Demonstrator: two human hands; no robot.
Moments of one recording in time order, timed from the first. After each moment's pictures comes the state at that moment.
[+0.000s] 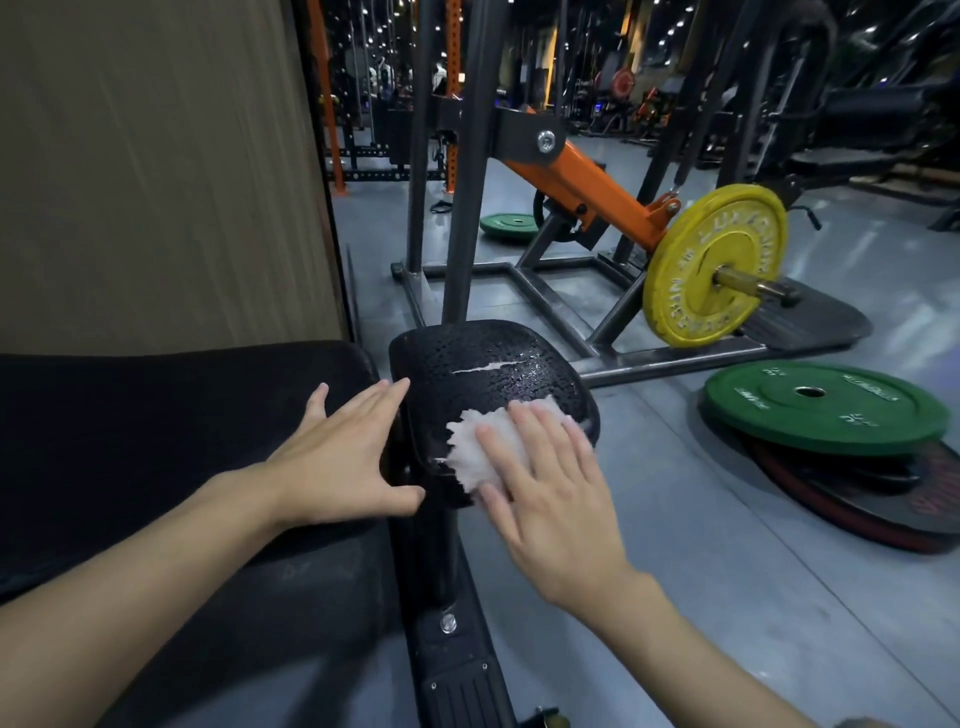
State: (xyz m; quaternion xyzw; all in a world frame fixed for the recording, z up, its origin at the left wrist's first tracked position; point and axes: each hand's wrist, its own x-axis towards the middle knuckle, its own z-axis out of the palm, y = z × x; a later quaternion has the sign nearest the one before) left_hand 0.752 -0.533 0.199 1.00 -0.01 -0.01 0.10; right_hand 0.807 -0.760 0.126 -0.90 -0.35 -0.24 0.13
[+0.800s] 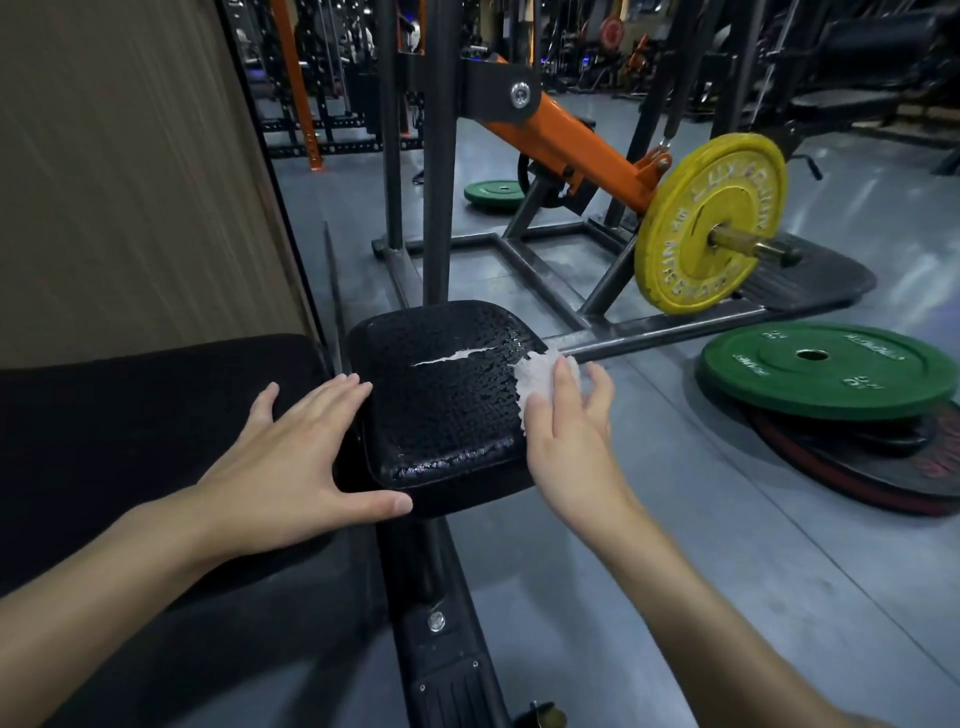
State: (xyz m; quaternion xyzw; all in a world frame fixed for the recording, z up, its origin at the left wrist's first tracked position) left_hand 0.765 -0.530 0.191 1.00 0.00 -0.01 0.08; right_hand 0.861 -0.761 0.153 -0.88 -0.12 -0.04 0.47
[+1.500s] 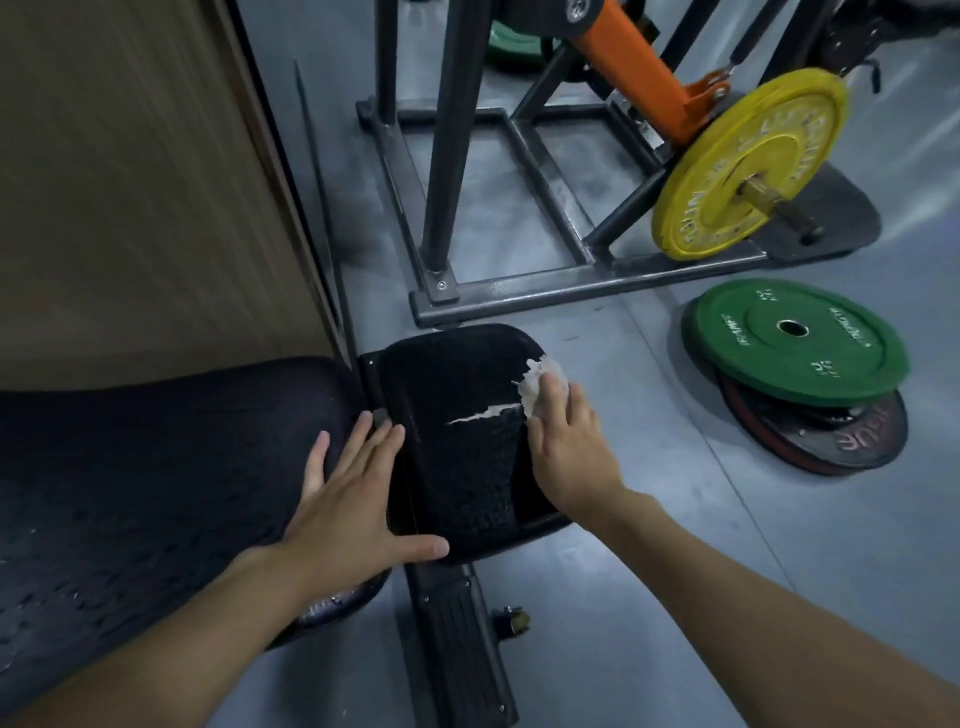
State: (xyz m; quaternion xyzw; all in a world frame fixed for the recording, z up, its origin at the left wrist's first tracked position) left_hand 0.789 -0.521 0.230 0.96 0.05 -0.16 0.21; right_hand 0.907 -0.729 0.212 -0.97 -0.14 0.09 0.19
